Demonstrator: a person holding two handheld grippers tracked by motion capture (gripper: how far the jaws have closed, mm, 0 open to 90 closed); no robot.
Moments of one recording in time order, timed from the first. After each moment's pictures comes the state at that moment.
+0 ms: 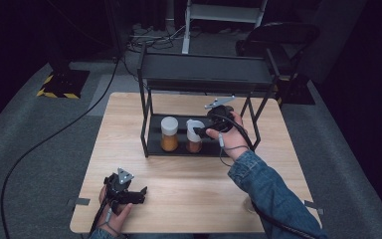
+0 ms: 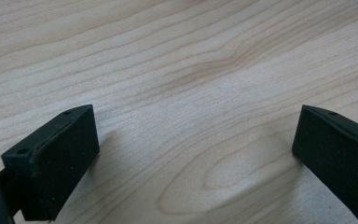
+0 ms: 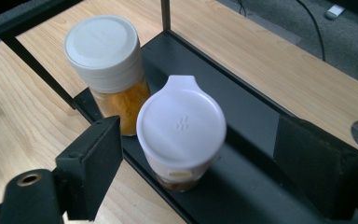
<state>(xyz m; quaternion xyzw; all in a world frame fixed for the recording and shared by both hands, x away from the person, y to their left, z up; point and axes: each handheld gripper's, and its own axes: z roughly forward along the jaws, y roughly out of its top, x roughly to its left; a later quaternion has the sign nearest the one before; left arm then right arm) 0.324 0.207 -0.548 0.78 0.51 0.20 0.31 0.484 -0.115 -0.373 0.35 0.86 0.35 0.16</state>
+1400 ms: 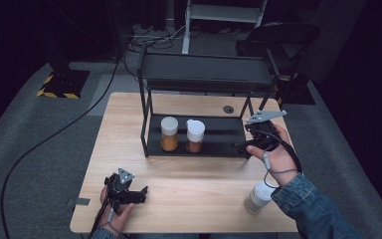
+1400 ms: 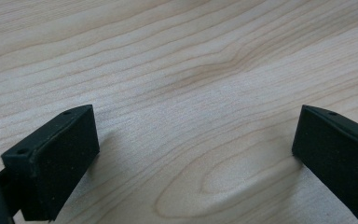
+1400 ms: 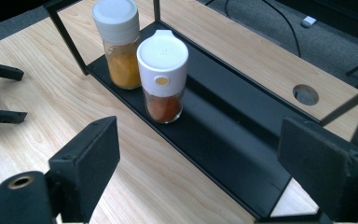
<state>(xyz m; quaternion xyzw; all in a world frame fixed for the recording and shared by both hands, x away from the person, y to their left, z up) 0.325 0.204 -0.548 0.78 0.51 0.20 0.31 0.406 -0.209 -0.334 0.35 0.85 0.36 0.18</state>
